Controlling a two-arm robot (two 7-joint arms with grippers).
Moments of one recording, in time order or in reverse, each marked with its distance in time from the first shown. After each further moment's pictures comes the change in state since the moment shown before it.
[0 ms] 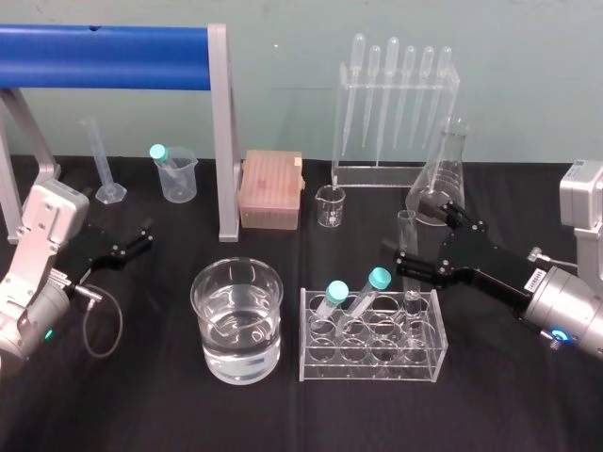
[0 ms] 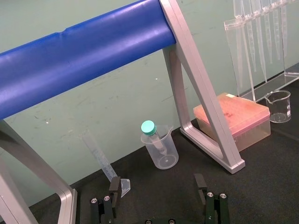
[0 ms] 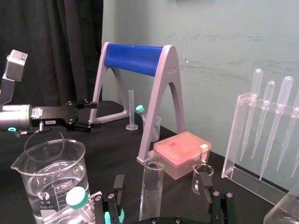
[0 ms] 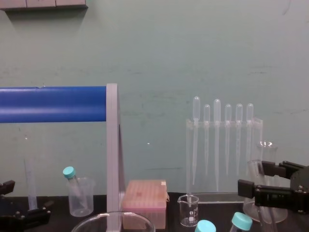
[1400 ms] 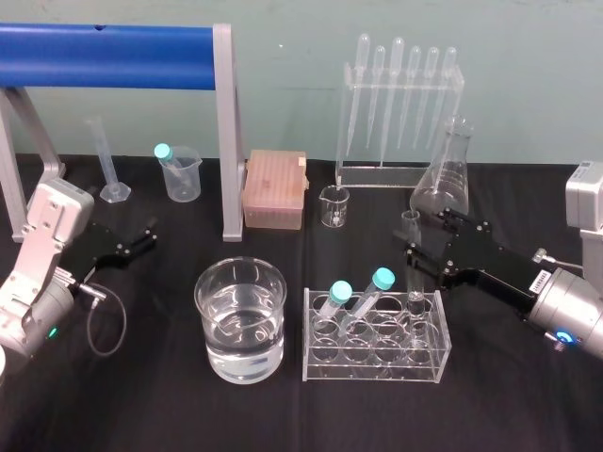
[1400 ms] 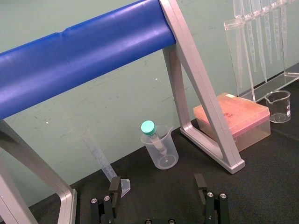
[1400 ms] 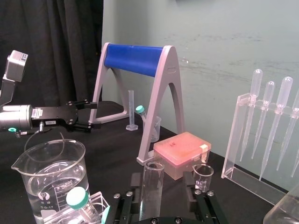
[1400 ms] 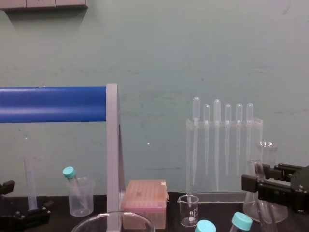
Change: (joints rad) left arm 0.000 0.000 0.000 0.000 0.000 0.000 0.000; right arm -0.001 0.001 0.002 -0.002 0.000 0.000 0.000
